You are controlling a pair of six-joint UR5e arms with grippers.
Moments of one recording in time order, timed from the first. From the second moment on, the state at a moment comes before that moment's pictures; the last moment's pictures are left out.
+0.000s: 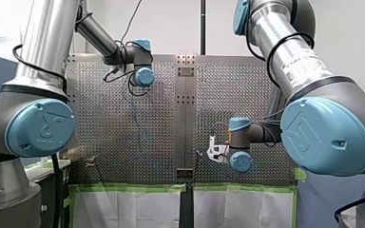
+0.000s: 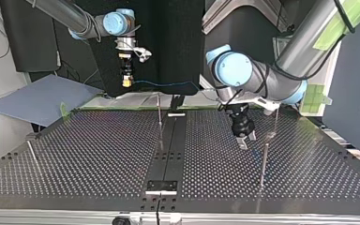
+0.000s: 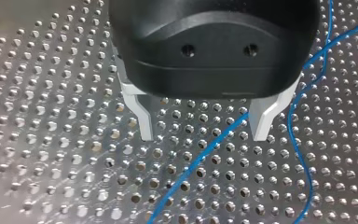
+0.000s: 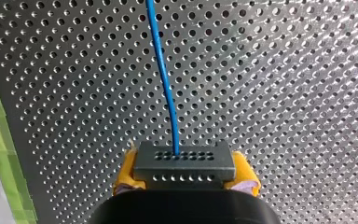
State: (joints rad) left arm -0.35 -1.80 -1.69 -2.63 -2.27 -0.74; right arm 2.08 -0.85 2.02 -1.16 1.74 1.62
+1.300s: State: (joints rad) left arm -0.33 -1.94 -1.63 -2.69 -2.31 -0.81; right arm 2.08 -0.85 2.02 -1.16 1.74 1.62
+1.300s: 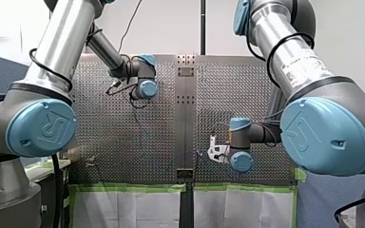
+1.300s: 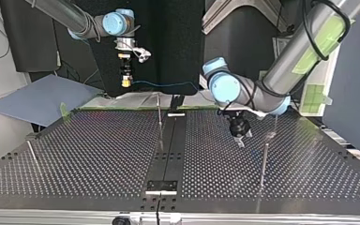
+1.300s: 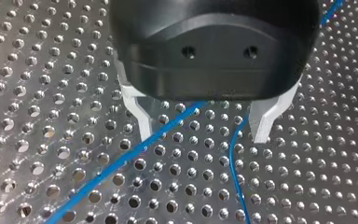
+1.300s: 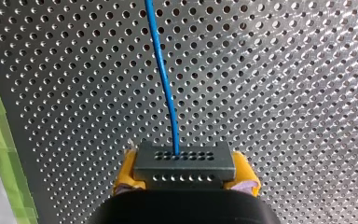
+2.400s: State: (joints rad) left arm -0.37 -2.13 -1.69 -2.63 -2.25 -0.93; right arm 2.08 -0.85 2.01 -1.16 1.74 1.62
